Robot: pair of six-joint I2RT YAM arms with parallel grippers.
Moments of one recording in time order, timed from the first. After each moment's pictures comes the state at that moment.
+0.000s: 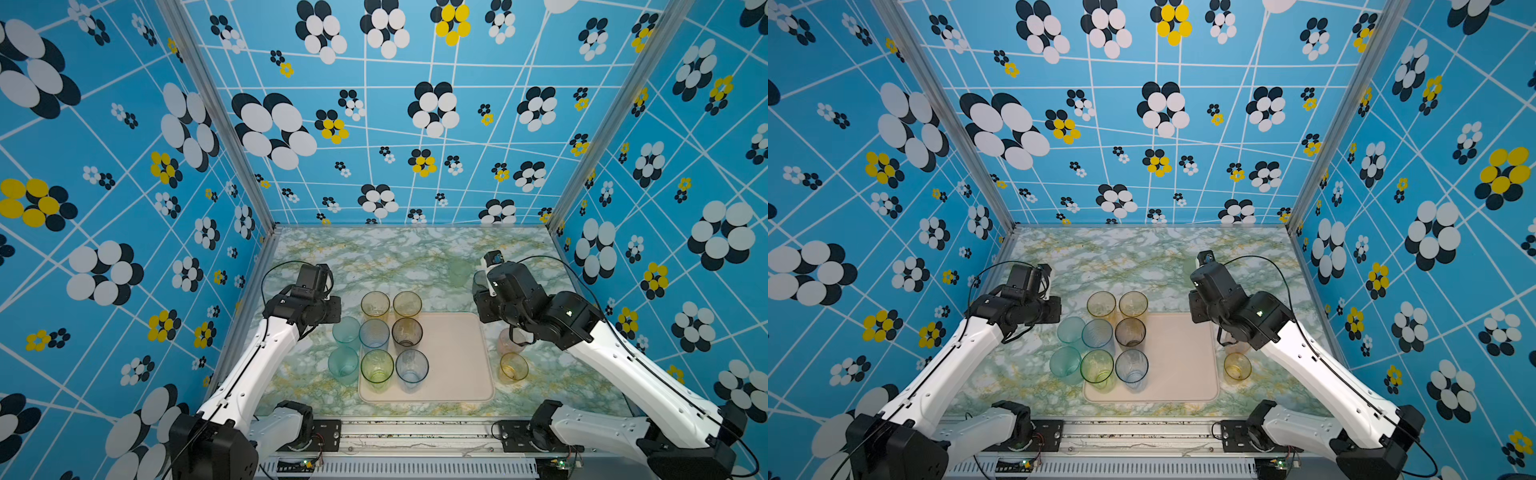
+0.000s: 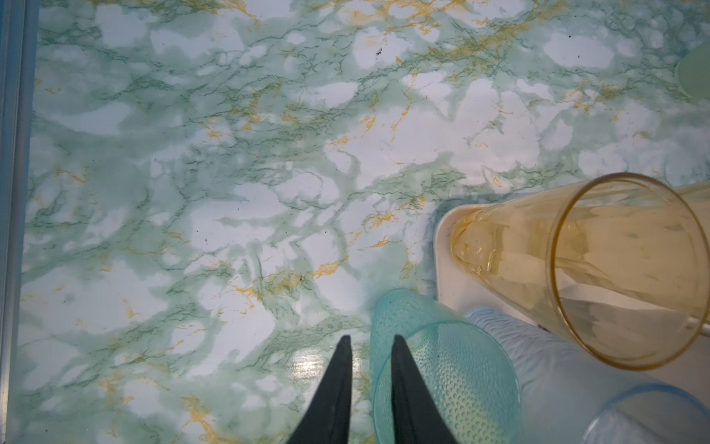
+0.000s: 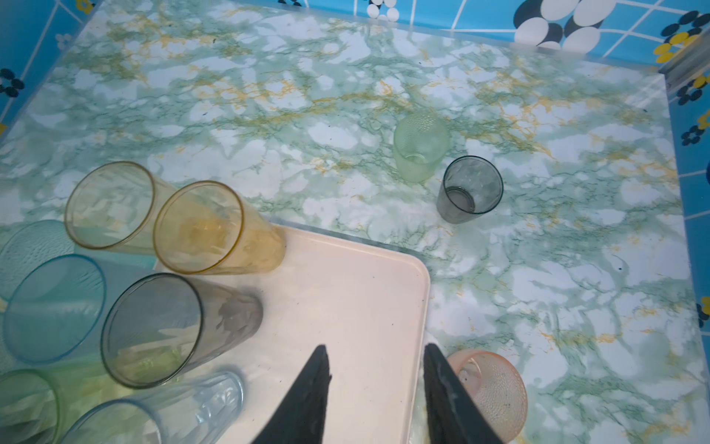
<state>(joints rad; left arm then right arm) -0.23 1.14 0.97 -0.84 0.00 -0.22 0.71 1.13 1.27 -1.00 0.36 0.36</state>
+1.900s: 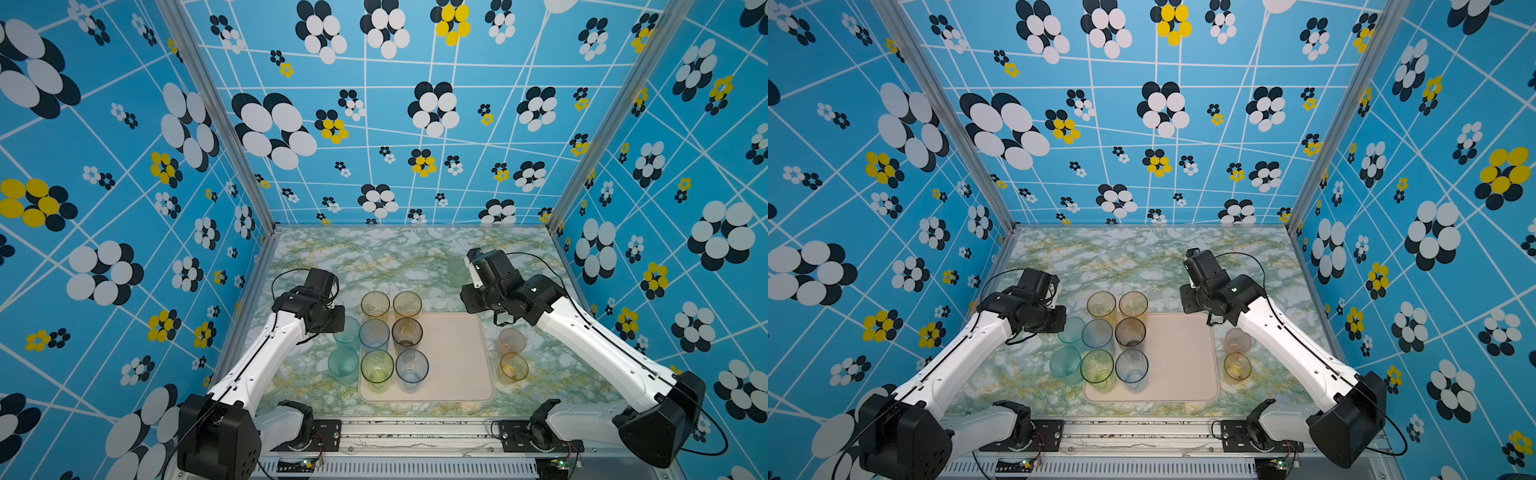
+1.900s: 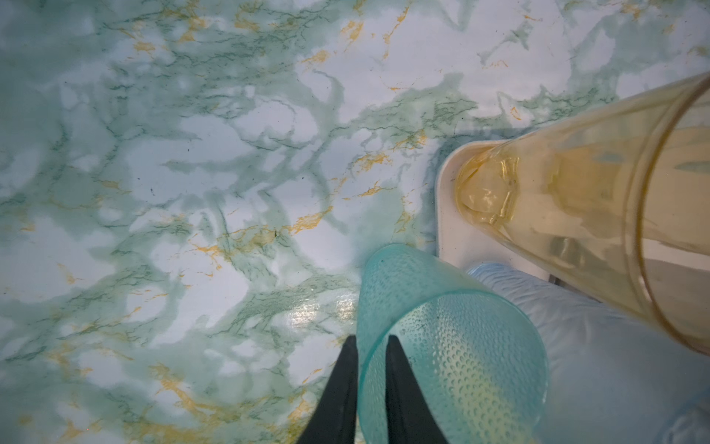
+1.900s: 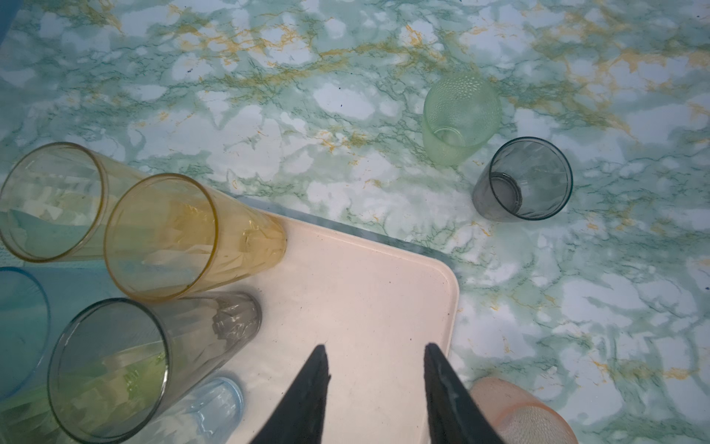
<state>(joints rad) -0.24 1.21 0.94 -0.91 0.05 -0.23 0.62 1.30 1.25 -0.89 0.17 0.29</state>
